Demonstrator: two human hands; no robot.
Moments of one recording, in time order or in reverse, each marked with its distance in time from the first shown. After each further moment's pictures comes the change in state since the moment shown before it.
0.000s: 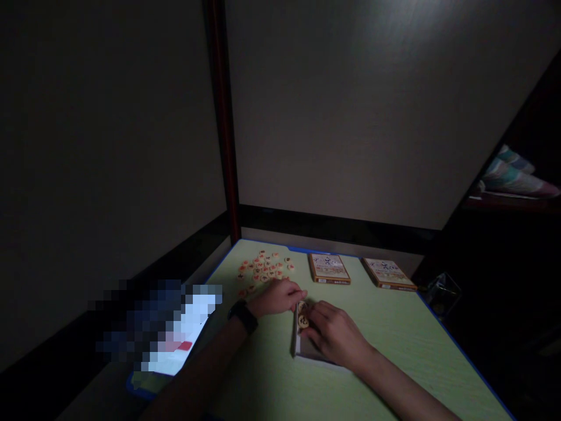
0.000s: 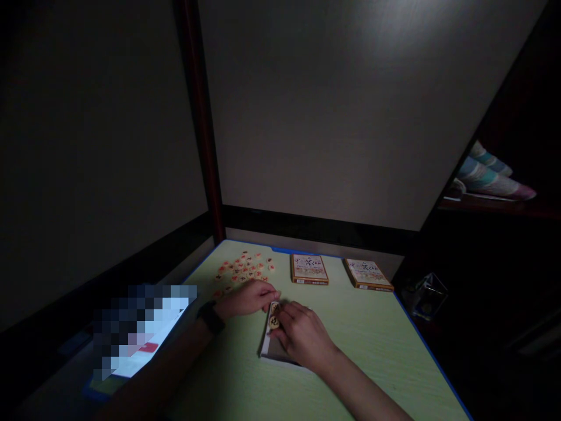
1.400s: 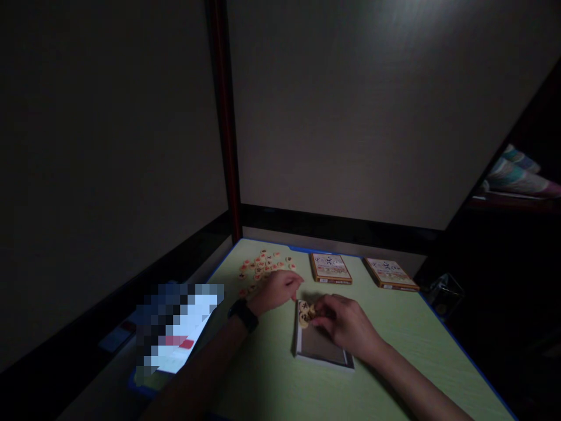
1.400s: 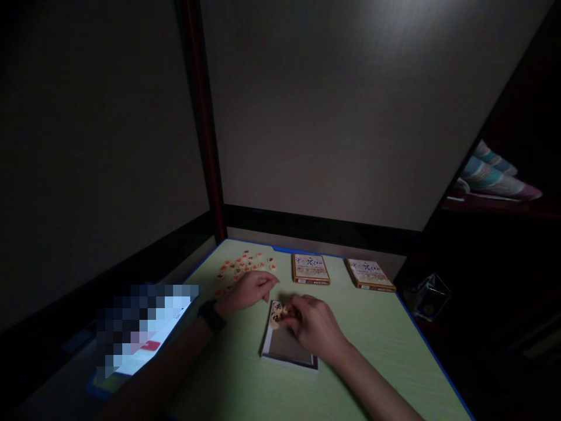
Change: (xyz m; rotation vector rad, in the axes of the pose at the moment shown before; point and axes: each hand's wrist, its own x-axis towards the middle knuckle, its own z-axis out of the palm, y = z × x) left_hand 0.005 0.002 -0.004 -0.067 0.248 -0.036; right_hand 0.001 0.011 -0.020 0.280 0.074 0.242
